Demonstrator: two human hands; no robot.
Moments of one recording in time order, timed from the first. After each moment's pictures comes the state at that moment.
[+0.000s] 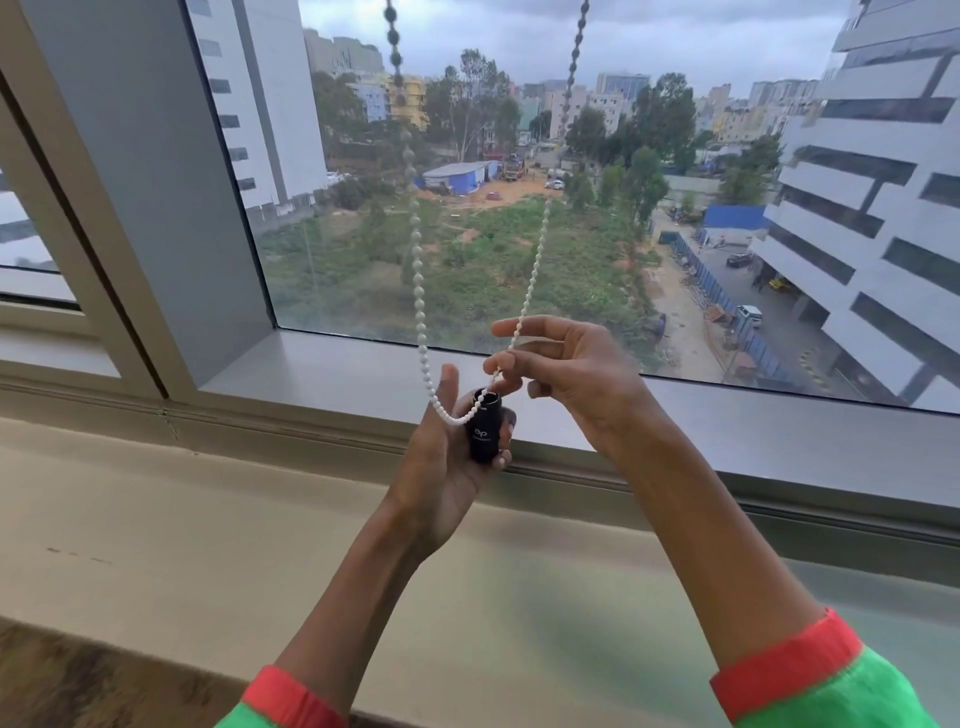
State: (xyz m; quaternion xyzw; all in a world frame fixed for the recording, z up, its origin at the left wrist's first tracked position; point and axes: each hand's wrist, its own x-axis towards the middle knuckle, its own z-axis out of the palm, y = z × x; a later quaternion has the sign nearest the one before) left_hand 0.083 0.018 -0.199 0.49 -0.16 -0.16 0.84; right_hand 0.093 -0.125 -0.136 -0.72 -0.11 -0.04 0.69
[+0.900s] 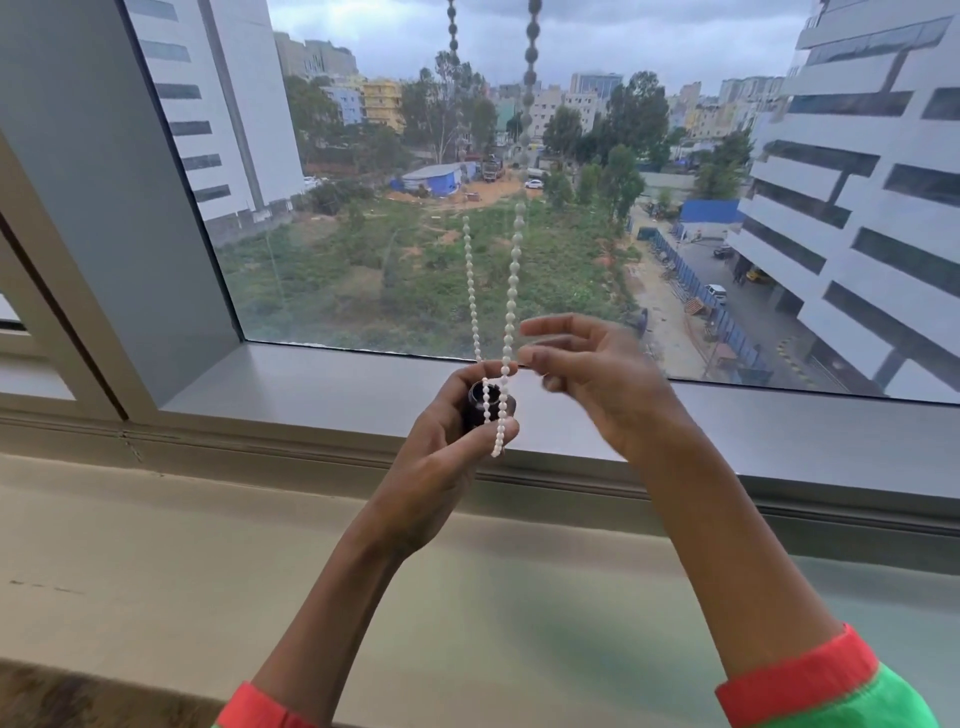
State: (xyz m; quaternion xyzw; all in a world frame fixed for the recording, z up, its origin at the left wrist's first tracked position) left_hand 0.081 0.009 -0.189 0.55 -0.32 -0.09 0.76; right_hand 0.088 -0.157 -0.130 -0.68 -0.03 -0.07 0.73
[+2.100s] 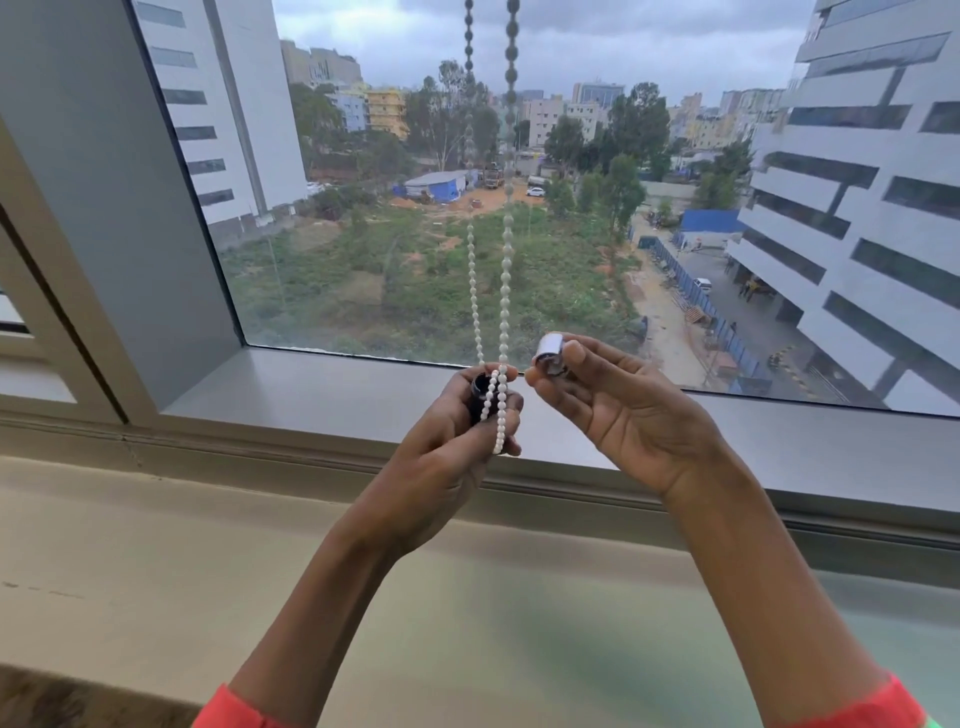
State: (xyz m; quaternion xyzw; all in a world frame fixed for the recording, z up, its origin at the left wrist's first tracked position) left_hand 0.077 0.008 -0.175 0.53 -0.32 -0.12 0.77; right_hand 0.068 -0.173 -0.137 -0.46 -0.11 0.05 0.88
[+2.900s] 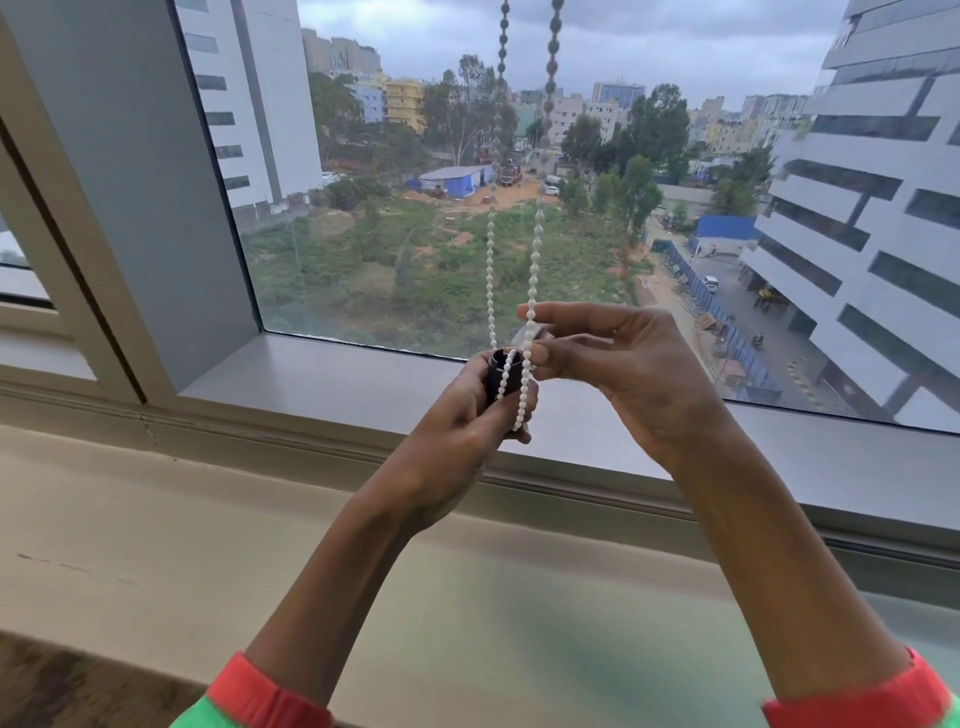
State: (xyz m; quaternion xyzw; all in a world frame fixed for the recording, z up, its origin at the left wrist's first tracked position) left_hand 0.083 0.006 -0.165 0.59 -0.30 -0.08 0.75; right_hand 0.078 -0.153 -0.114 -0.68 -0.20 -0.09 0.70
